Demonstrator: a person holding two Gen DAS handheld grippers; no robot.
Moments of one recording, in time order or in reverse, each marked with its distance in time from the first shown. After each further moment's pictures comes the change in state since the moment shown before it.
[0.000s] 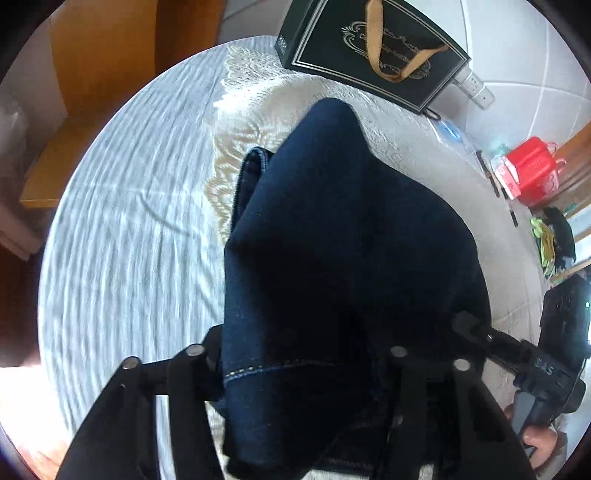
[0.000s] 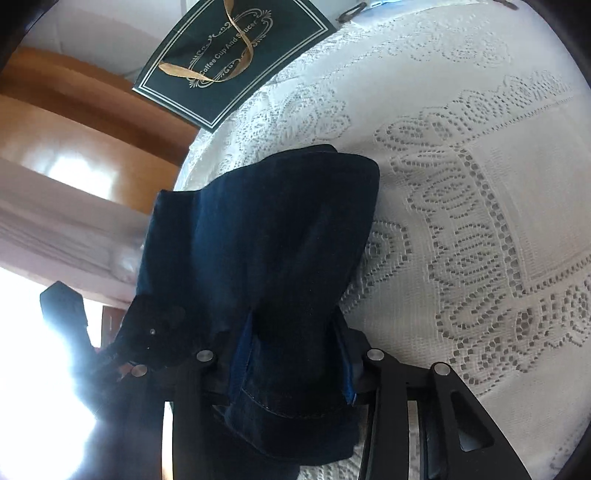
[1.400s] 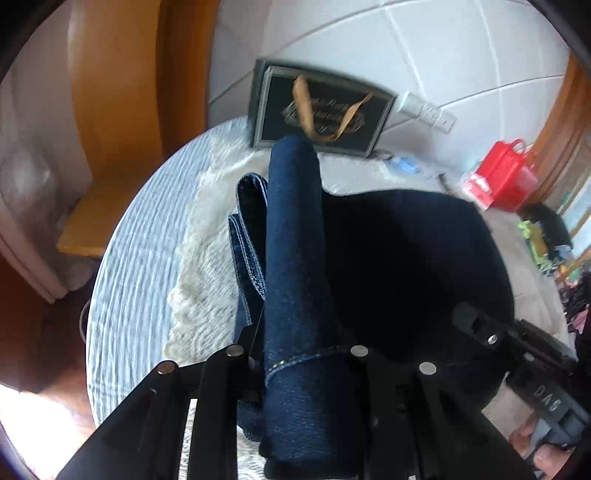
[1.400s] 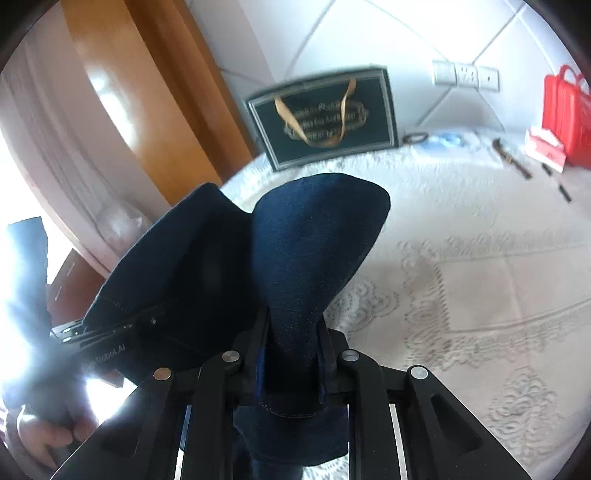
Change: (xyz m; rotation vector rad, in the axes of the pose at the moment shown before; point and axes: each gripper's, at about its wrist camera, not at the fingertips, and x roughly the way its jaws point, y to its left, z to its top) left arm -0.105 -0.066 -0.076 0.101 -0.277 0.067; right arm -0.077 0.108 -0.057 -0.429 -0.239 -0.166
